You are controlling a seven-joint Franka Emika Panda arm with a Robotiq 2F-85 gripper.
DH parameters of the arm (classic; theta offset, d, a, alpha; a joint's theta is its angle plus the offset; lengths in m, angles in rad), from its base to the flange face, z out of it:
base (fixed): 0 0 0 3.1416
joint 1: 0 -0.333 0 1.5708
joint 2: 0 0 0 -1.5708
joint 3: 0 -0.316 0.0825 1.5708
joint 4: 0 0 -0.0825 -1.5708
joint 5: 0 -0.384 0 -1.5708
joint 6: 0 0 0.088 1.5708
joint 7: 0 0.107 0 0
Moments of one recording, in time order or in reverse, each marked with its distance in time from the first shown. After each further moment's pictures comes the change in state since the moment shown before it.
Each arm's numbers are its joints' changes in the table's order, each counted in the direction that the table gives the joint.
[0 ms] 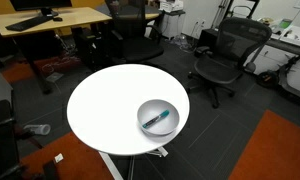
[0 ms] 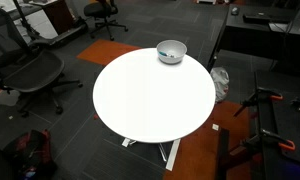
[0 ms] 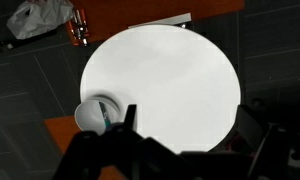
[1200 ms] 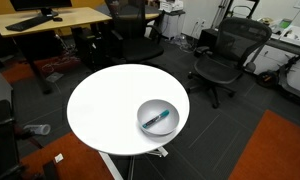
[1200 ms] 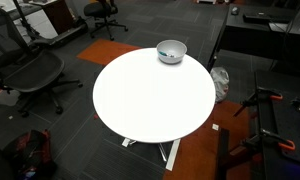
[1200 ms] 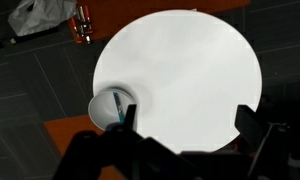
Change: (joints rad) arm 0.023 0.080 0.186 -0.043 0.054 0.034 -0.166
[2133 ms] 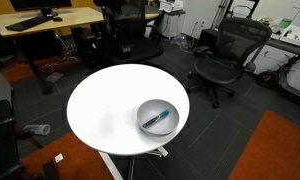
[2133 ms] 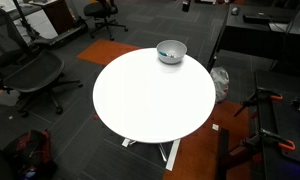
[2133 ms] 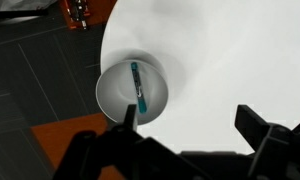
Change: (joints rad) arm 0.079 0.519 0.214 -0.168 -0.041 0.344 -0.269
